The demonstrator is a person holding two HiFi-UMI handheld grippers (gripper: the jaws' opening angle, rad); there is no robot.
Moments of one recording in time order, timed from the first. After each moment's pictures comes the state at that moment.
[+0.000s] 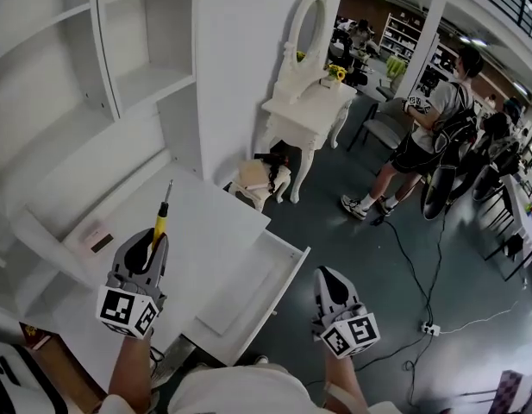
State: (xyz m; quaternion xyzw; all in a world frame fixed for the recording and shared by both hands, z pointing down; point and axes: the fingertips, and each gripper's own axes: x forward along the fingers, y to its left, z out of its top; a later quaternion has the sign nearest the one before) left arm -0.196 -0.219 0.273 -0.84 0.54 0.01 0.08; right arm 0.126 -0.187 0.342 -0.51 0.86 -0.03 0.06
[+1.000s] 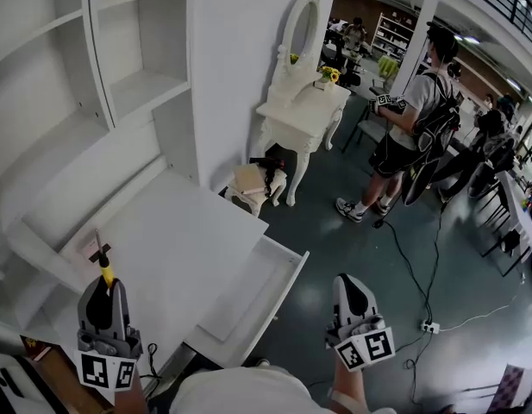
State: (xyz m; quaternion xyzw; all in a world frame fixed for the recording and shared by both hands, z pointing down) left arm -0.261 -0.129 0.231 -0.78 0.60 0.09 0.13; right arm 0.151 -0.167 0.298 -0.55 0.83 0.01 0.08
